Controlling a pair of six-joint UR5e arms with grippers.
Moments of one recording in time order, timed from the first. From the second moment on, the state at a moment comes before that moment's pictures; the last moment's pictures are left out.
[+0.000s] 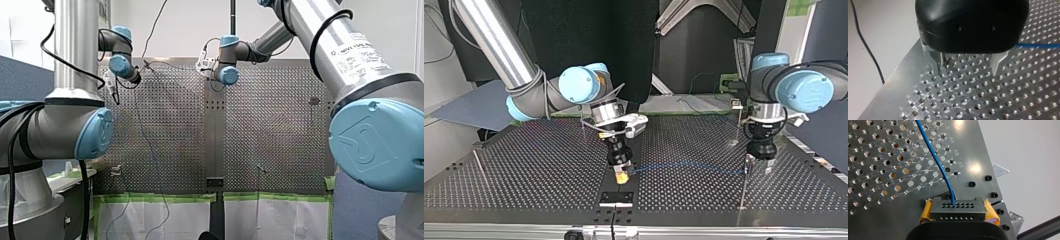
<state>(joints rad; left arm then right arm) 0.13 -1.60 -1.75 -2.92 -1.53 -1.93 2.30 -0.99 1.10 -0.40 1.58 1.85</state>
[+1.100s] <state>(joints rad) 0.09 -1.35 -1.82 -3.15 -1.45 -1.81 2.29 -0.99 1.11 -0.39 1.58 1.84</state>
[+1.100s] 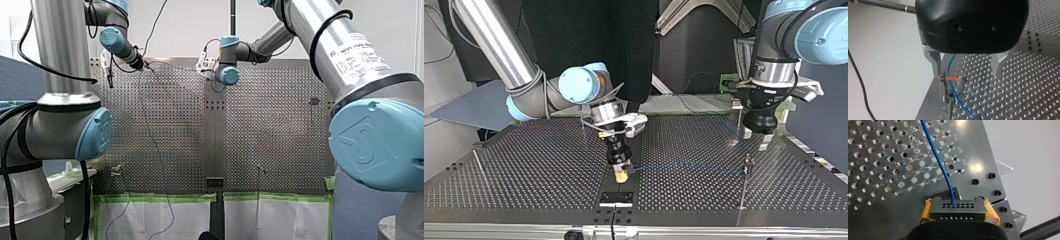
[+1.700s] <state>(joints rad) 0.07 -1.36 -1.82 -3.13 -1.41 -1.68 2.29 -0.99 1.12 -0.38 1.59 1.83</state>
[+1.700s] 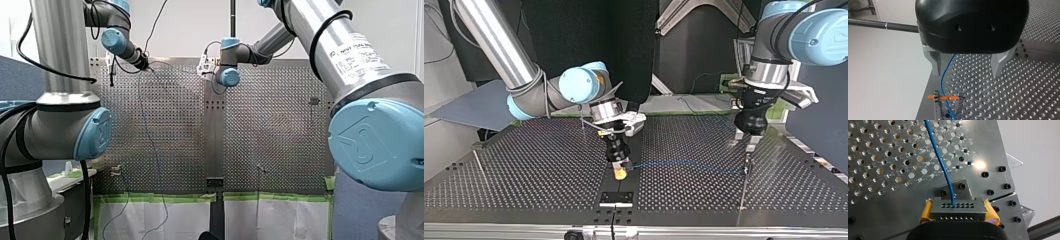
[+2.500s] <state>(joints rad) 0.07 -1.37 -1.78 -3.11 -1.42 -1.62 2.29 -0.99 1.12 -0.38 1.59 1.84</state>
